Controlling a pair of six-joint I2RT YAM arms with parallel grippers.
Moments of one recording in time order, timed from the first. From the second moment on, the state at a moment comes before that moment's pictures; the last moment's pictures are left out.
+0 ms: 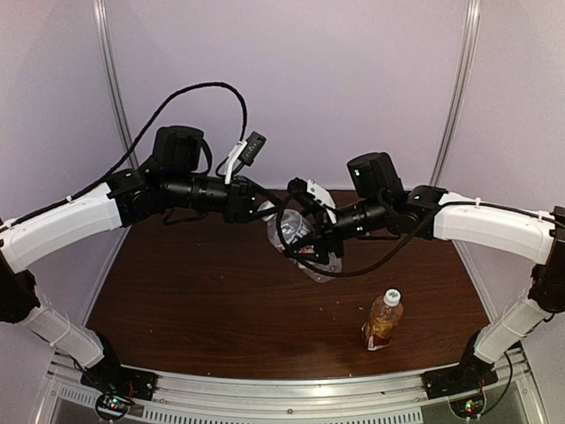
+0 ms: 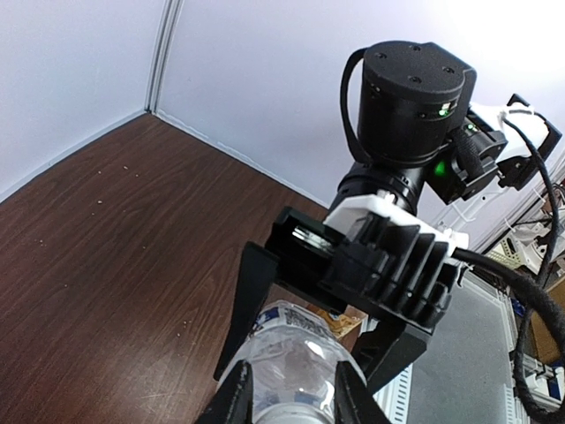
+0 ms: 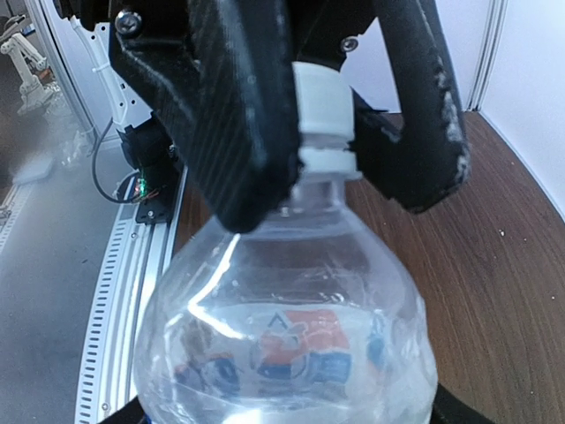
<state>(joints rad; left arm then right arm) -0.83 1.43 1.34 -0.26 0.55 -0.24 0.84 1.51 1.27 -0.26 -0.61 -0.23</state>
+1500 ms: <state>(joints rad) -0.83 1.24 1.08 0.07 0.70 -0.12 0.85 1.47 1.12 0.03 -0.89 0.02</state>
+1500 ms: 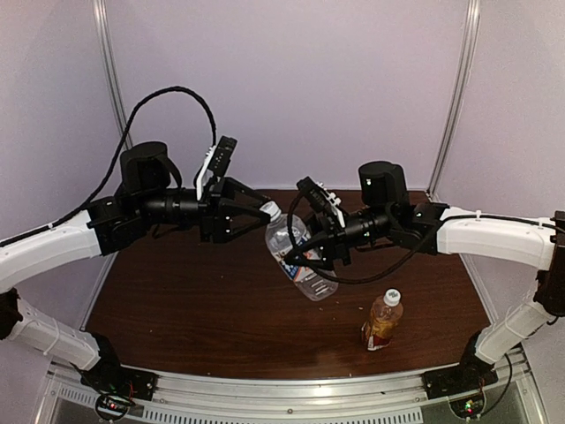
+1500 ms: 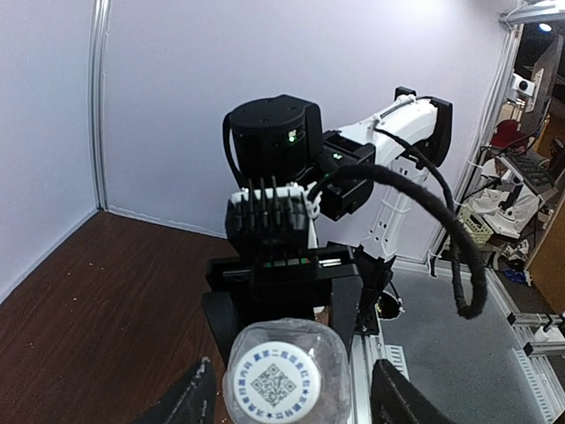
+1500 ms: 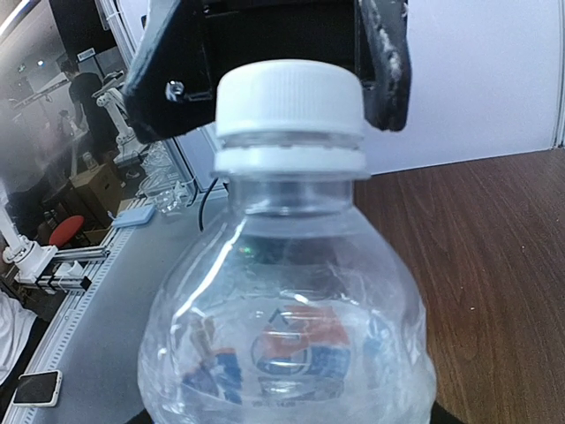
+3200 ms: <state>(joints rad) -0.86 1.17 1.16 -0.05 0.38 -0.35 0.89 1.35 1.14 -0.10 -0.54 0.00</state>
